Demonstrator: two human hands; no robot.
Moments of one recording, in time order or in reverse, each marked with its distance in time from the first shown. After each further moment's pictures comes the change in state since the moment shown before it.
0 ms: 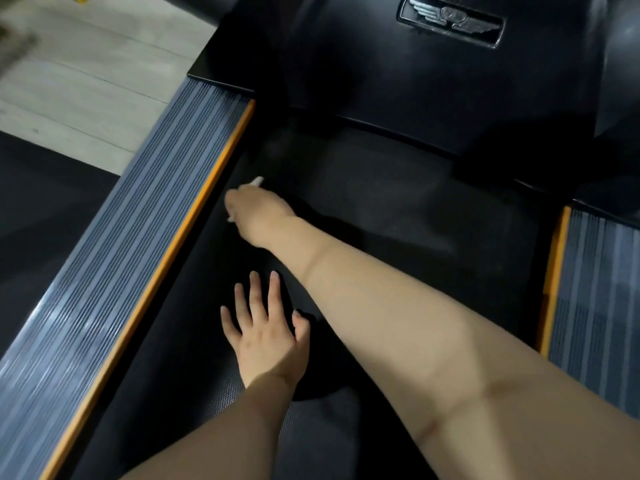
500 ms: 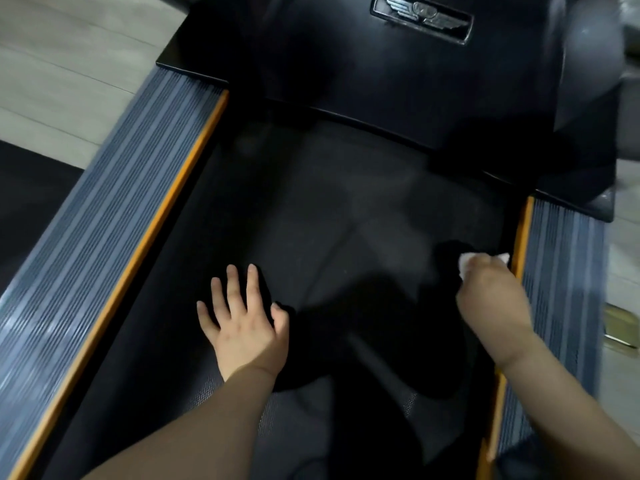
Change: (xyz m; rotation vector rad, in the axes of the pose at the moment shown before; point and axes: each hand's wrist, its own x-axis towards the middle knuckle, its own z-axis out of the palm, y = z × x) left_hand -0.001 0.000 0.001 -0.005 0.046 0.009; right_hand -0.271 0.207 0.013 -0.117 0.187 0.795
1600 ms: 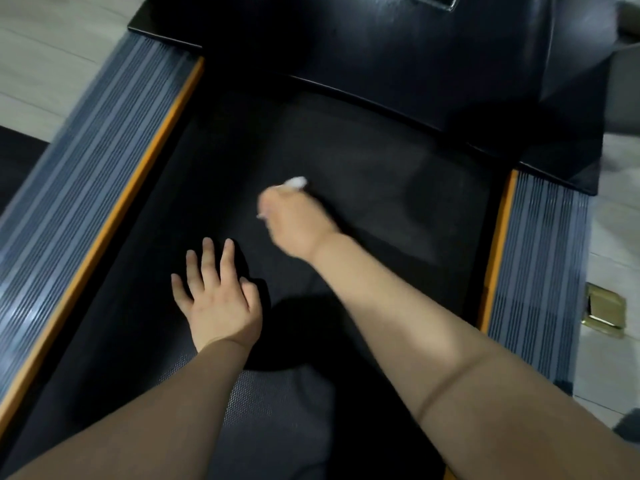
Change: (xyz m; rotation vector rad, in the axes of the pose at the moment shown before) left_hand -0.001 -0.002 0.002 -0.037 0.046 0.020; right_hand 0.016 -0.205 0.008 0.200 -0.089 -0.697
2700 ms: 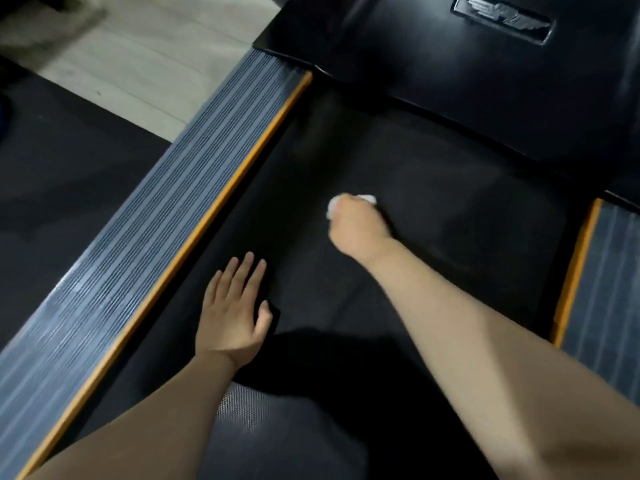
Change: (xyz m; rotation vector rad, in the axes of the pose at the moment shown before) left_hand -0.024 -0.124 -0.033 0.094 -0.100 0.283; right_hand 0.009 -0.041 0.022 -0.065 0.067 0.078
